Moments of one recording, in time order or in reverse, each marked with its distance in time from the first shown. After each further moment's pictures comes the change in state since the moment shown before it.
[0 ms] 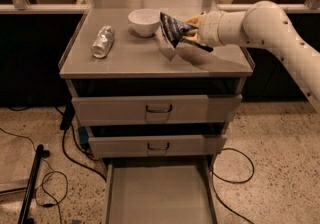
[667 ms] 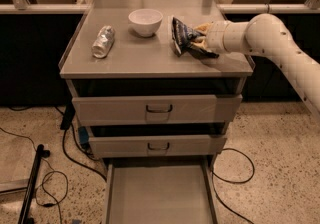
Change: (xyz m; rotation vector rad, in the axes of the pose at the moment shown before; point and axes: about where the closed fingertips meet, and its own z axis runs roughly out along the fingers) arm 0.064 0.008 0.010 0.019 0.076 0.095
